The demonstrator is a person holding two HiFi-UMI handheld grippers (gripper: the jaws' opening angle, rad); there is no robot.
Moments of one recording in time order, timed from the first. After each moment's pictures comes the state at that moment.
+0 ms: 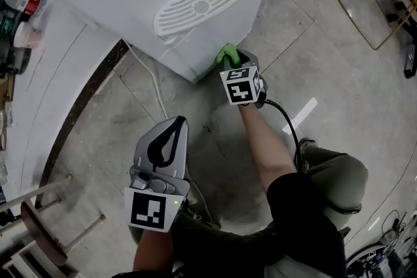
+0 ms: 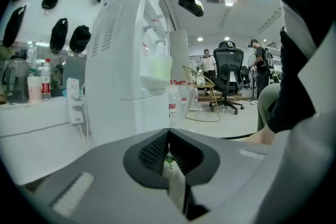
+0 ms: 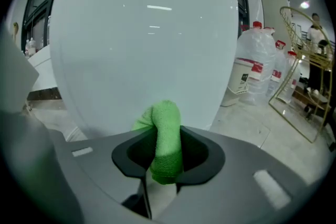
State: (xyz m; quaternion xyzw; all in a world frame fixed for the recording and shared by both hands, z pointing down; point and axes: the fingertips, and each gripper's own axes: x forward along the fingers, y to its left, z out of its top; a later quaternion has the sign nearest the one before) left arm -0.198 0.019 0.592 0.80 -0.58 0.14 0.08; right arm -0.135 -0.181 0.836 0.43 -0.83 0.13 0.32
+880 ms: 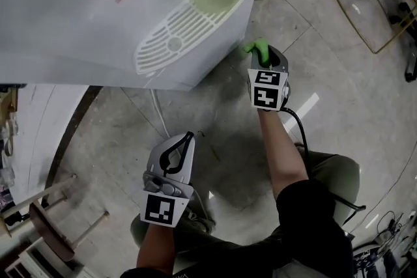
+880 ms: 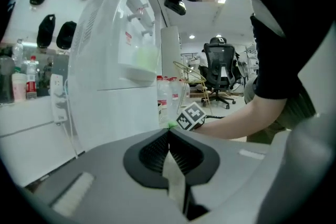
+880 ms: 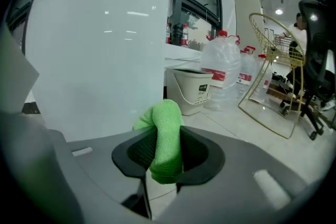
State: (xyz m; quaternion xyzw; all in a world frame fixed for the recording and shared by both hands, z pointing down) left arm -0.158 0.003 0.615 0.82 -0.54 0.16 0.04; right arm -0.027 -0.240 0.777 0.54 -0.79 0.13 0.27
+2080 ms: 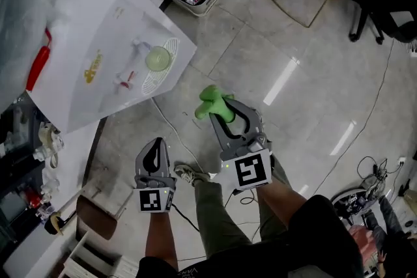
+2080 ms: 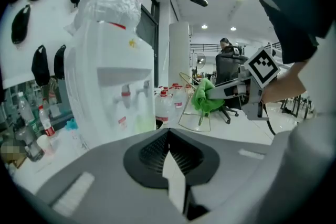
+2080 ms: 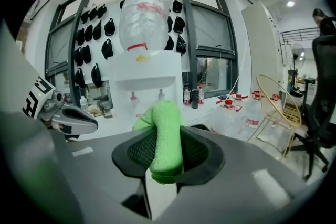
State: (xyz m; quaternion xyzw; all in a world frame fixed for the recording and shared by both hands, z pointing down) left arm -0.120 -0.001 0.327 0.77 -0.59 0.17 0.14; right arm 0.032 -0.087 0.301 0.41 -0.89 0.12 0.18
